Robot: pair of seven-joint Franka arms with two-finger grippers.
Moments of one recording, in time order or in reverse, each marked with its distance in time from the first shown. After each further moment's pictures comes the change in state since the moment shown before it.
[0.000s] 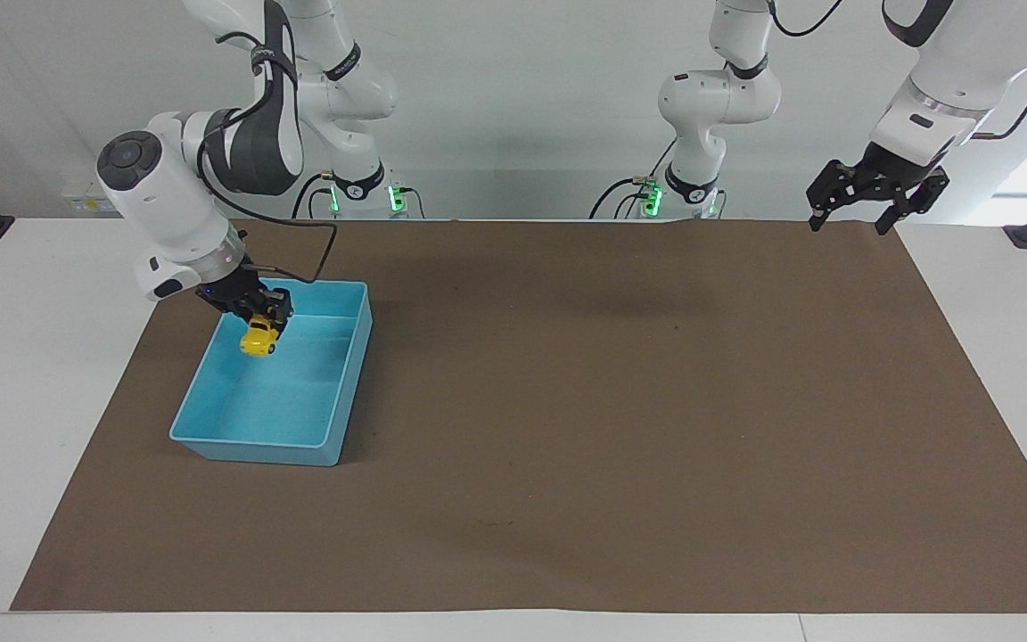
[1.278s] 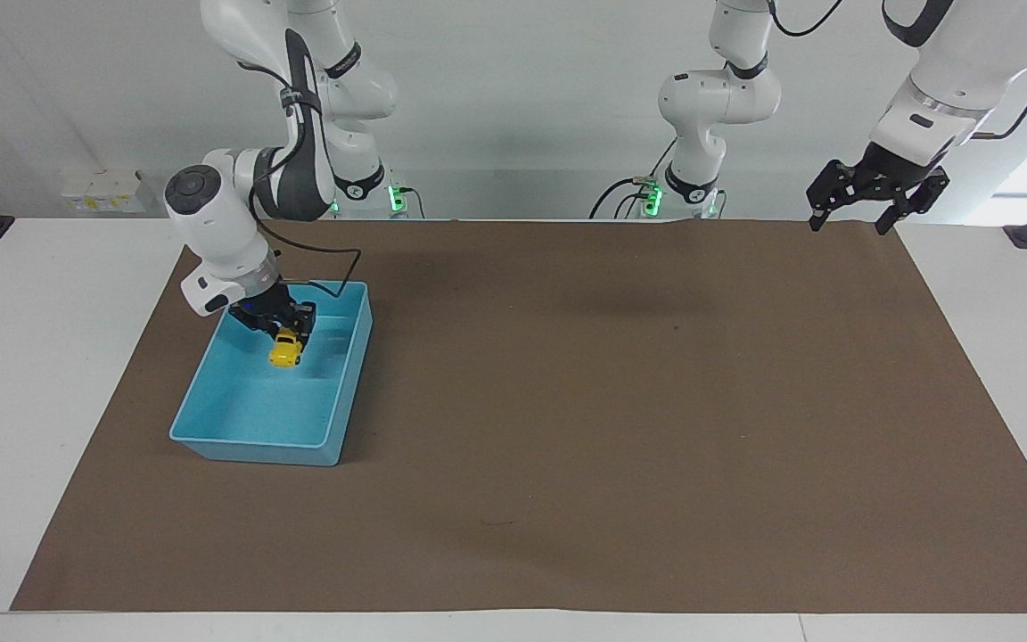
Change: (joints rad) left arm 0.000 0.000 0.000 0.000 0.000 0.000 0.000; right arm 0.012 -0.039 0.002 -0.318 -0.008 0.350 -0.087
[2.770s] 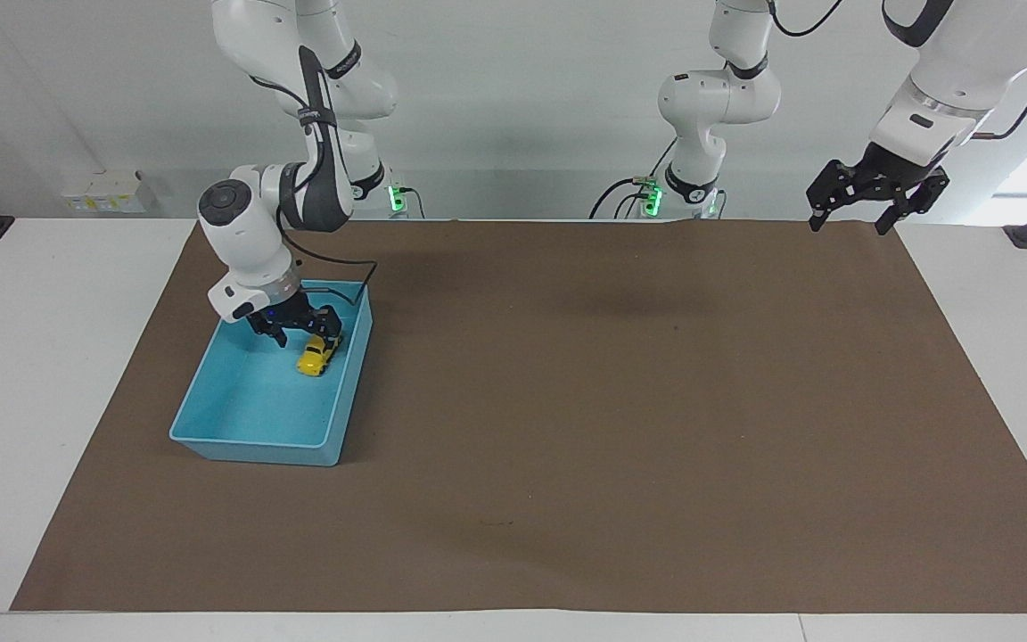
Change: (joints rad) left arm 0.000 0.000 0.000 0.000 0.000 0.000 0.000; right arm 0.027 0.015 0.003 -0.064 0.000 0.120 0.000
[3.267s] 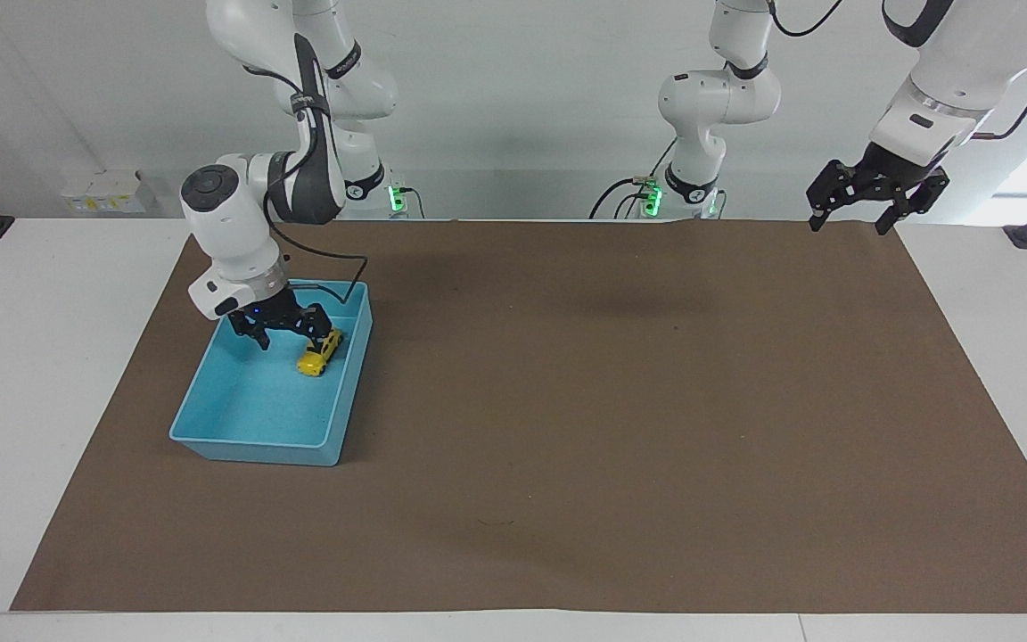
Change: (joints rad) left arm 0.000 0.000 0.000 0.000 0.000 0.000 0.000; right arm 0.000 0.000 -0.001 0.122 -0.046 -0.089 0.000
